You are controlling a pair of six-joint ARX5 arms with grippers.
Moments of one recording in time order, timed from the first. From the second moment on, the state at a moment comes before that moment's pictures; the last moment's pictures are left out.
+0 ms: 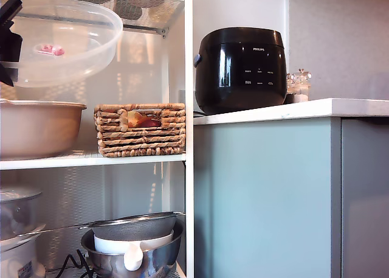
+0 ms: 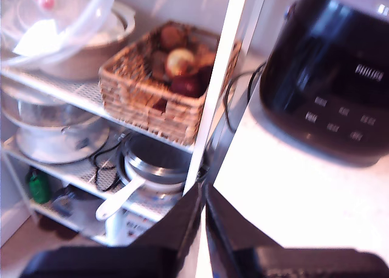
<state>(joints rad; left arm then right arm) -0.19 1.22 0.78 0.05 -0.29 -1.41 0.29 1.16 1.21 -0.43 -0.31 -0.38</state>
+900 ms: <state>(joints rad) -0.14 1.48 1.20 -0.49 -0.24 -1.61 0.32 1.12 1.21 -0.45 -0.31 -0.37</state>
